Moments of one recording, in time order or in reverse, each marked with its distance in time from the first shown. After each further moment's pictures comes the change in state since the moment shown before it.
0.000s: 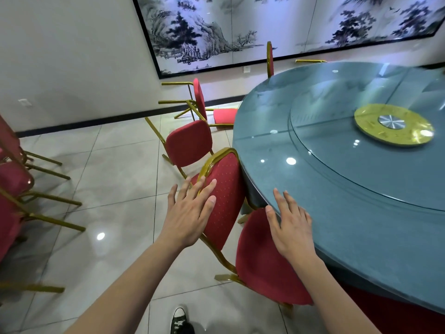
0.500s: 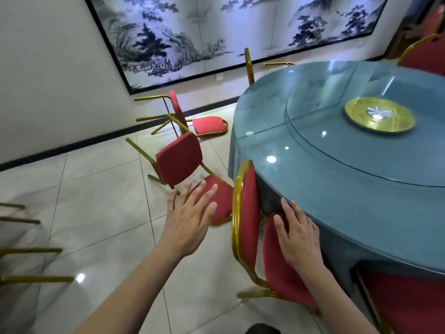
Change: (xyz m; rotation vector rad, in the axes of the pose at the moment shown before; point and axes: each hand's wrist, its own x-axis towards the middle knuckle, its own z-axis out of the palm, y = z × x) left_hand 0.067 -0.165 -0.040 0.008 -0.036 0.224; right_hand 0.012 -0.128 0.086 0.014 0.078 0.227
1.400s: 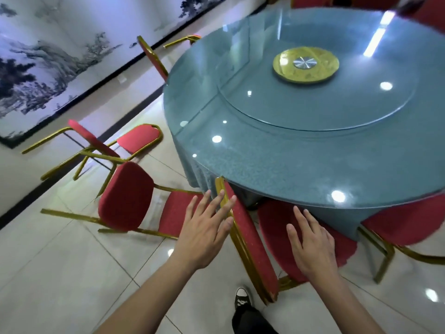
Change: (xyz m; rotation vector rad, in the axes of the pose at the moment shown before) left_hand 0.204 -0.033 0.057 0.070 -0.269 0.644; right_hand 0.056 -0.010 0.076 0.028 0.193 0.548
